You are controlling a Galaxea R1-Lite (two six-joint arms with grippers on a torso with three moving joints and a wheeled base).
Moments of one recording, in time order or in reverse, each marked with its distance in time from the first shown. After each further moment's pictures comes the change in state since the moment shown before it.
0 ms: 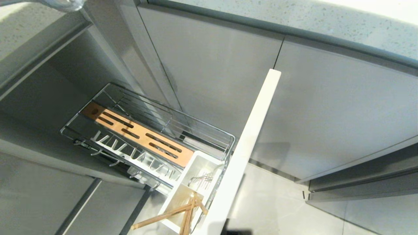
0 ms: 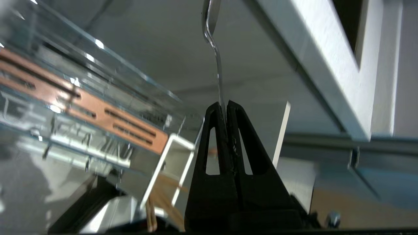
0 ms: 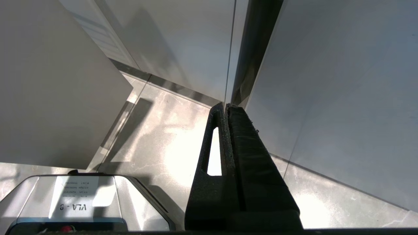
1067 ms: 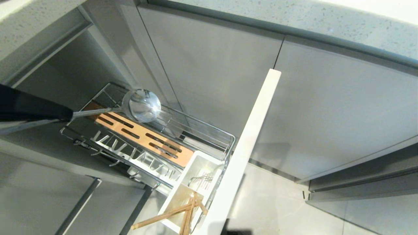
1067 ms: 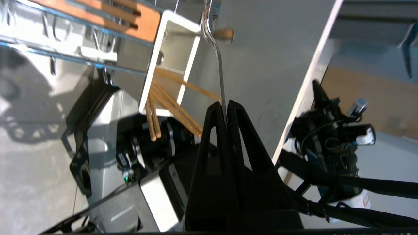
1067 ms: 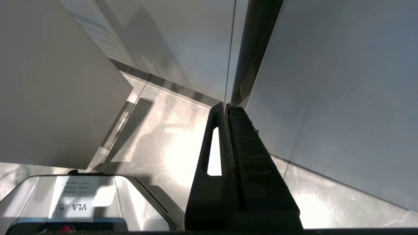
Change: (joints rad) left arm -0.186 0.152 -0.039 0.367 -0.101 0.108; right arm 0.000 0.000 0.000 0.000 0.000 0.000
